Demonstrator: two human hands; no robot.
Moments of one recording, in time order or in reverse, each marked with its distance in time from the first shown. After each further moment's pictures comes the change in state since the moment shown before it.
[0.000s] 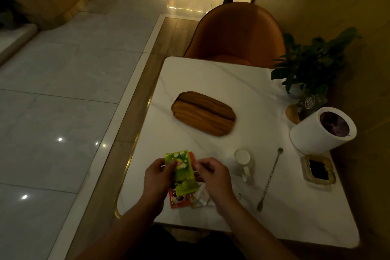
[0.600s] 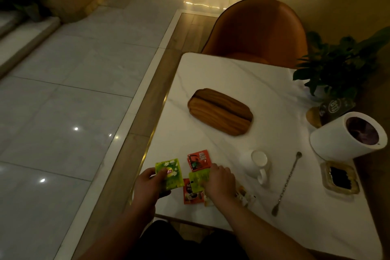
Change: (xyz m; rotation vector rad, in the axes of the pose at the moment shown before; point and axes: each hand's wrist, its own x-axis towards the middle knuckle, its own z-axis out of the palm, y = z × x) left_hand 0.000 -0.022 -0.061 -0.103 0.113 -0.181; right_hand 0.037 0.059 0.038 -1.161 -0.063 -0.065
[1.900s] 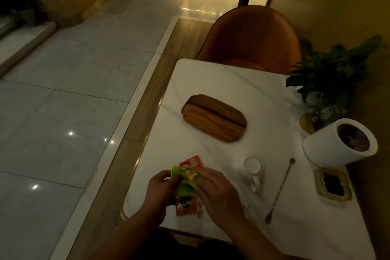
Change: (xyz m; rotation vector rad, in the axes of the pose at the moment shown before) left_hand -0.002 0.003 0.044 0.026 -0.148 0.008; right_hand -0.051 0.017 -0.062 0.276 0.401 -0.651
